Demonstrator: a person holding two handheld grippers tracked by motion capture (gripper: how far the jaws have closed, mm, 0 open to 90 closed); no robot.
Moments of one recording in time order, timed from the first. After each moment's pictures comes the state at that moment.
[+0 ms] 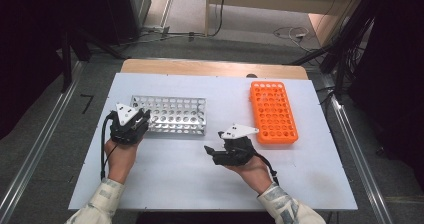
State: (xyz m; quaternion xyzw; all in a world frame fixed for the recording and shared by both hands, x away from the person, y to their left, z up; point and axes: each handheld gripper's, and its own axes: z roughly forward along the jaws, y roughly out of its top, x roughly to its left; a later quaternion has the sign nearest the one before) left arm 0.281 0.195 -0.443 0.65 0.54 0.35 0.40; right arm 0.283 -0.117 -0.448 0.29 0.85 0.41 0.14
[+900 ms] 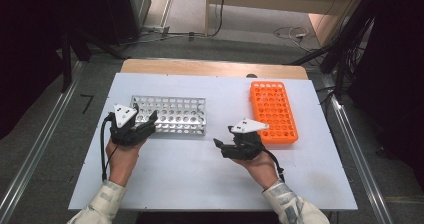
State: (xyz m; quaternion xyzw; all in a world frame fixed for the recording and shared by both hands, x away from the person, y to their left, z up) left arm 0.268 0.186 -0.432 0.62 0.55 0.34 0.44; right arm 0.299 -0.141 -0.444 0.33 0.83 0.41 0.17
